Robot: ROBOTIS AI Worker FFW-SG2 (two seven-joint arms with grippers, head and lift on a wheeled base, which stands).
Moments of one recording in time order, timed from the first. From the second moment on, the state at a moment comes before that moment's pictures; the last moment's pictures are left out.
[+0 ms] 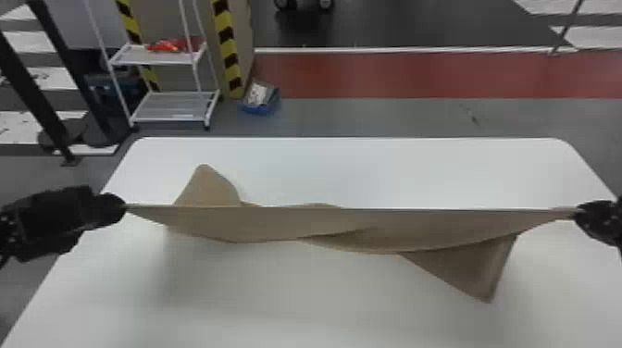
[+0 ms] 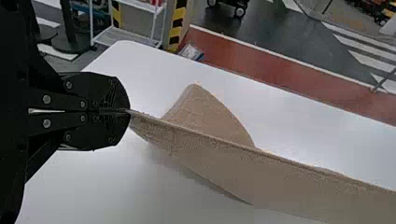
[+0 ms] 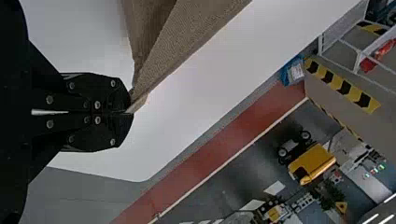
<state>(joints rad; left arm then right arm) 0.31 0.63 0.23 -2.09 -0.59 0.33 -0.86 0.34 -0.29 -0.24 -2.34 0.77 0.66 0.86</state>
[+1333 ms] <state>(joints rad) -0.78 0.16 -0.22 -1.41 -0.67 0.84 -0.83 -0.55 -0.25 0.04 -1.81 0.64 1.02 0.73</state>
